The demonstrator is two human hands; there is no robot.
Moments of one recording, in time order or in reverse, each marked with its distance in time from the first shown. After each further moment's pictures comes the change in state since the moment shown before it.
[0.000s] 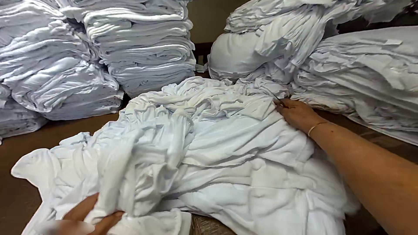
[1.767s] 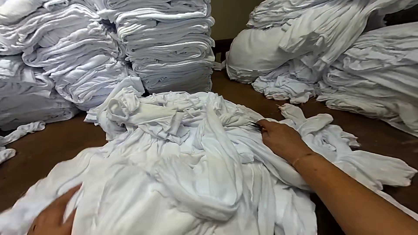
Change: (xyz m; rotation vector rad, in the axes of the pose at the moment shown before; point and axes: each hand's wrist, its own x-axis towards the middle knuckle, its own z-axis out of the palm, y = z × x) left_hand -0.039 0.013 -0.039 0.183 0.015 -0.405; right_hand -0.067 -0.070 0.068 -0.210 -0.058 -0.192
